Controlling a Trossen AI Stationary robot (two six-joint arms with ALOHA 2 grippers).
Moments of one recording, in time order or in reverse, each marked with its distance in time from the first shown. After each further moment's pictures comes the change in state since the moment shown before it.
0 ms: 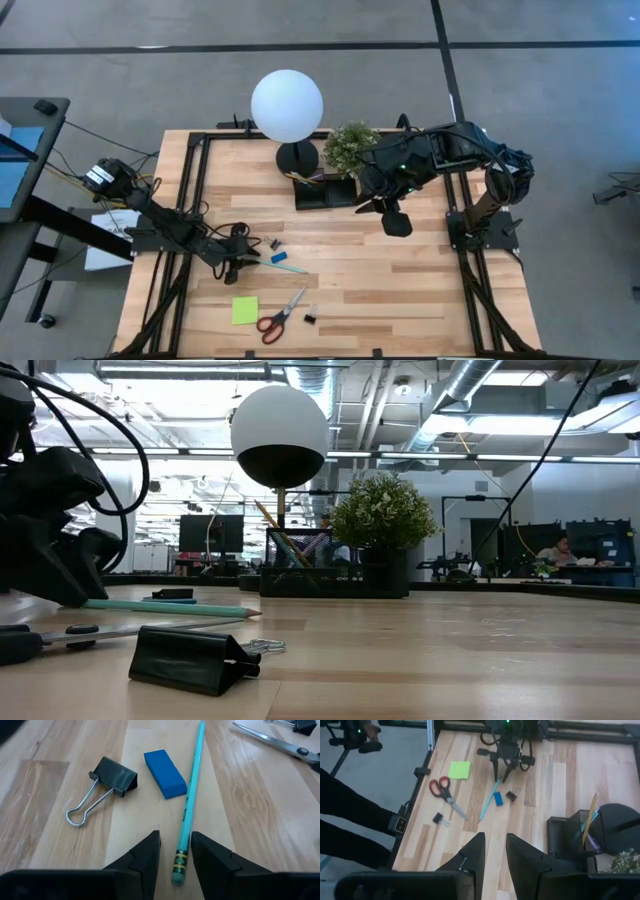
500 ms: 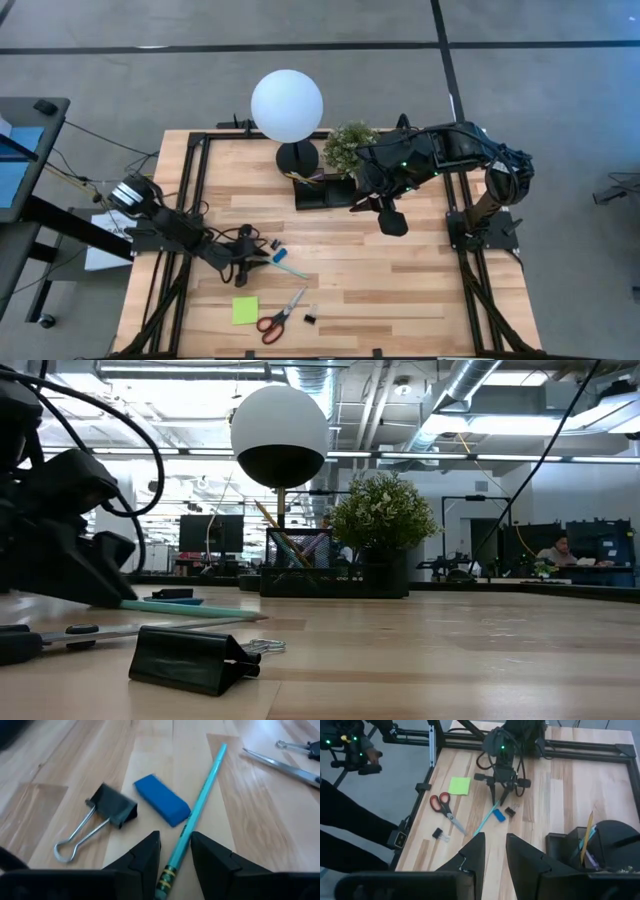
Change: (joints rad) left arm 0.000 0.338 0.045 0.374 -0.083 0.019; right arm 0.000 0.000 0.000 0.073 0.000 0.000
